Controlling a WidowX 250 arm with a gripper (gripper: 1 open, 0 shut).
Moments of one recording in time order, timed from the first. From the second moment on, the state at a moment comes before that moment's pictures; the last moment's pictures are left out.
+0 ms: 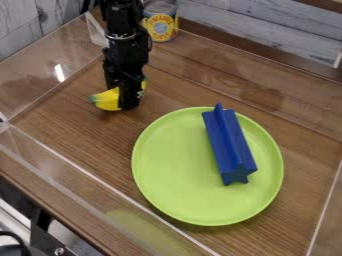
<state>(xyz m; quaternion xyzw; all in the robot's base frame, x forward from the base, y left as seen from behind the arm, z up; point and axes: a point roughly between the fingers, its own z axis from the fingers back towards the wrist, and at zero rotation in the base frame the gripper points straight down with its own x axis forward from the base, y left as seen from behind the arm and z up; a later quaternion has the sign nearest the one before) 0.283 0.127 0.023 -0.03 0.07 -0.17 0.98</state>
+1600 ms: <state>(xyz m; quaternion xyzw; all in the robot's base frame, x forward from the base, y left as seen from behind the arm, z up) 0.250 0.065 0.095 -0.01 0.06 -0.10 0.99</state>
